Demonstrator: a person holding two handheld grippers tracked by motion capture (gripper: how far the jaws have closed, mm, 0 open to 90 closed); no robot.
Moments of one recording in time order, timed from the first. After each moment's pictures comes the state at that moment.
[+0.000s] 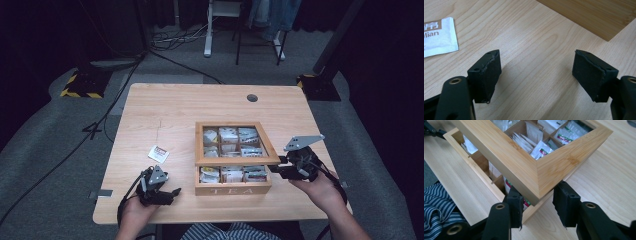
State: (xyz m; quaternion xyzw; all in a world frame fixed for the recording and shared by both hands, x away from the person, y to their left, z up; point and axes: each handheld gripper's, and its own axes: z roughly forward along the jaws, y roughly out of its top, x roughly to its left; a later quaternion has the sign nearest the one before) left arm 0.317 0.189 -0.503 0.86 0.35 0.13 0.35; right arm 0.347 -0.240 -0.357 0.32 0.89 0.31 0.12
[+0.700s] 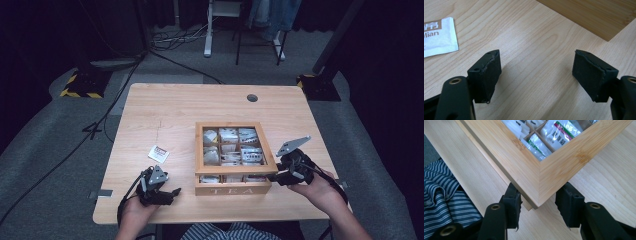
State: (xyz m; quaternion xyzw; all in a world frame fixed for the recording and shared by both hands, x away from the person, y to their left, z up) left arm 0.317 0.189 -0.503 0.86 0.35 0.13 0.35; right arm 0.350 -0.231 -0.371 0.31 0.92 0.24 0.07
